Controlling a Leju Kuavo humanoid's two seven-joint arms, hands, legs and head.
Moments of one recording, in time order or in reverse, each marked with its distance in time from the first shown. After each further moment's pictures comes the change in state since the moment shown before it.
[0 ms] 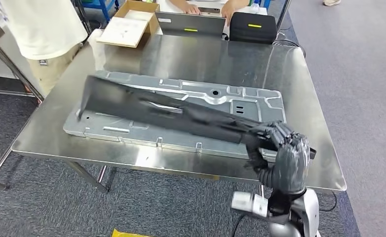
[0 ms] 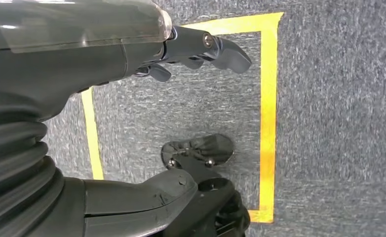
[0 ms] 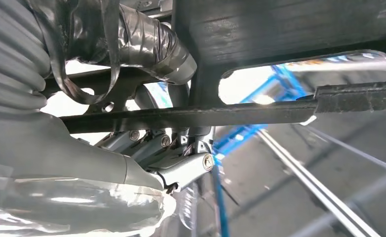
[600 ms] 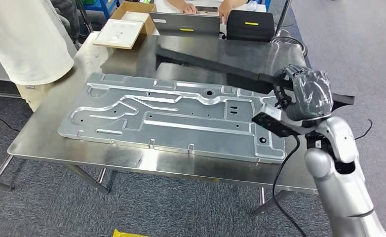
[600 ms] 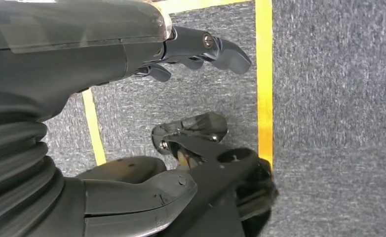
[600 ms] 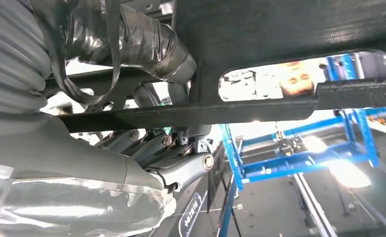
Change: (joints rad) left arm -0.004 0.014 0.008 -0.001 0.001 -0.059 -0.004; right arm -0.423 -0.262 -0.131 0.285 -0.008 0.376 0.126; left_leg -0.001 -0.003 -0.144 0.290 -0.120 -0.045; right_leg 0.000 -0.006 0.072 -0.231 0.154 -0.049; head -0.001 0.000
